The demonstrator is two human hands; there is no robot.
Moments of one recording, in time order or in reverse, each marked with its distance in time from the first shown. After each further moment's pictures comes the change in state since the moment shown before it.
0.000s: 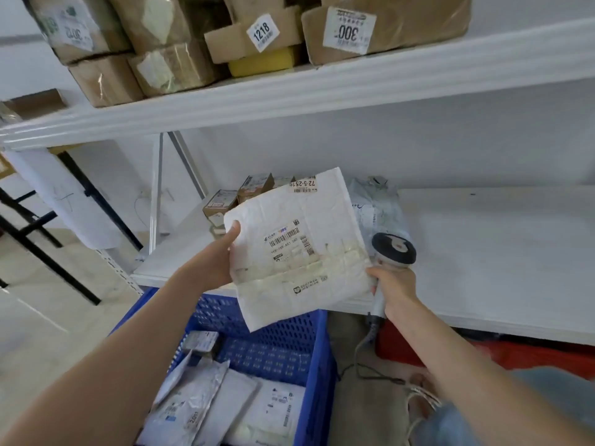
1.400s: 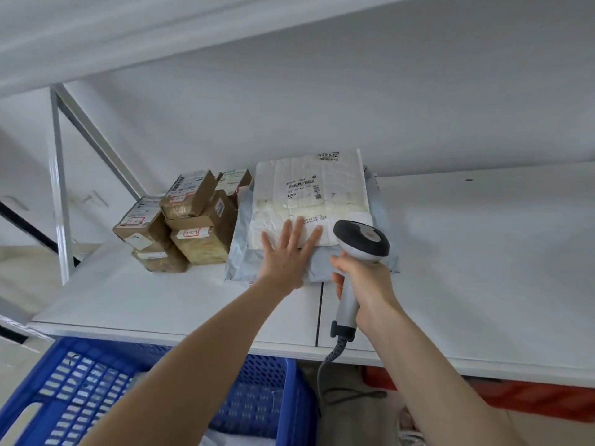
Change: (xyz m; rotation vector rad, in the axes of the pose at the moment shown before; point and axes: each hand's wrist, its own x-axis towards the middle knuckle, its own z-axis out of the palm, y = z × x) left_hand 0.245 -0.054 0.137 2.089 0.223 0.489; right_hand 0.083 -0.034 0.041 0.165 -0.123 0.107
